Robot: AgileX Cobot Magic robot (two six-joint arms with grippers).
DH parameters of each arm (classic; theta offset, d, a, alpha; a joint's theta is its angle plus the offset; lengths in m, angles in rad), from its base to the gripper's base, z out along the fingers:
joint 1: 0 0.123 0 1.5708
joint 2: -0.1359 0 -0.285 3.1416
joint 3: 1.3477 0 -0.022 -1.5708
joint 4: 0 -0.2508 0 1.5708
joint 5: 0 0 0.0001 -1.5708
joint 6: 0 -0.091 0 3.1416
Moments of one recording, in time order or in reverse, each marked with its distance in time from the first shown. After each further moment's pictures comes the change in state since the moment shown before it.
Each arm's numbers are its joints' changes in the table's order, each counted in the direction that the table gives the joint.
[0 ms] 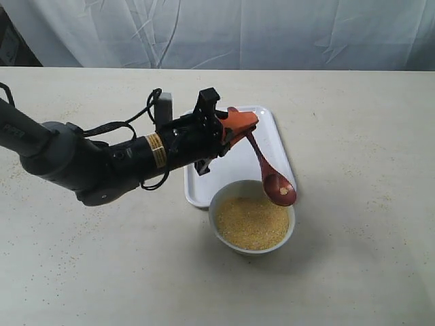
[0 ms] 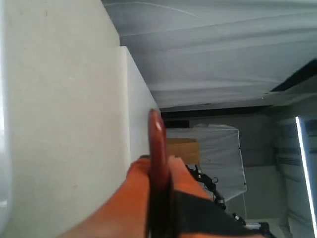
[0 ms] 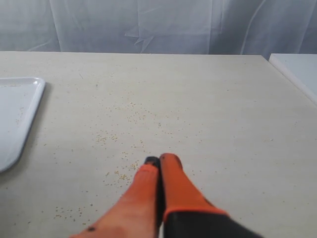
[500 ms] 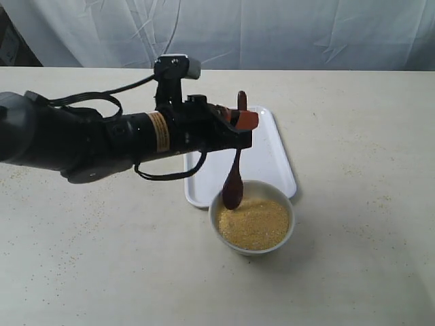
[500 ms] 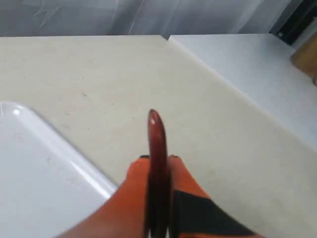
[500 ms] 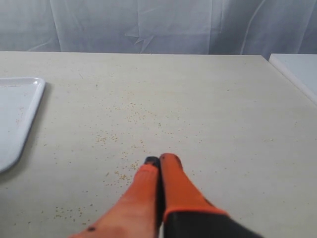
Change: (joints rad) left arm -0.058 0.234 0.000 -0.066 0.456 -0.830; right arm 0.000 0.000 0.000 0.000 0.000 0.000
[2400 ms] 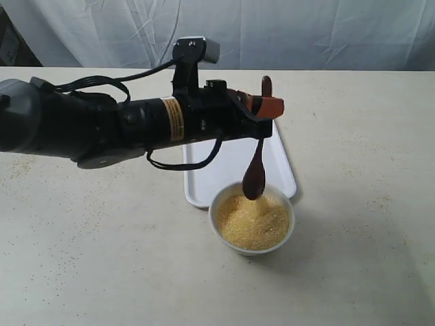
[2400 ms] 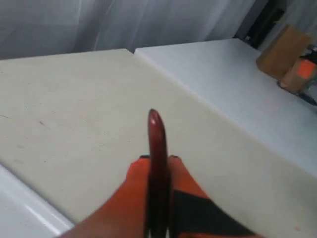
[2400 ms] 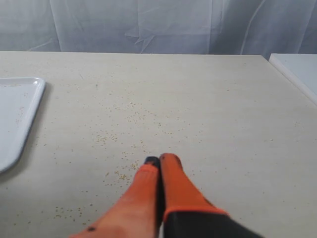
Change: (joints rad) left arm -0.039 0.014 -0.077 -0.076 -0.015 0.065; right arm 0.000 0.000 0.000 0.000 0.000 0.000
